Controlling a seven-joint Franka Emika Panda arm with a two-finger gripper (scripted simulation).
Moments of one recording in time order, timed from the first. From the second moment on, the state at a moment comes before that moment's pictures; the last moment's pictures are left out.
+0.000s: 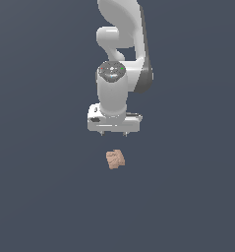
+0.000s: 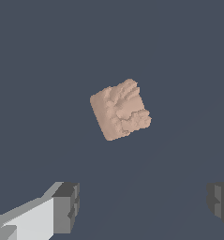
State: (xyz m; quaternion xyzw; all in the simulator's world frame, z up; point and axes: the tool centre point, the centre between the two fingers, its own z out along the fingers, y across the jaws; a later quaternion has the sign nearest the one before) arm -0.012 -0.013 0.159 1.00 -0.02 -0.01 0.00
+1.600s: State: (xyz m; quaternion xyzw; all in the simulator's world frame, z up) arm 0.029 -0.009 0.125 0.99 0.11 0.00 0.00
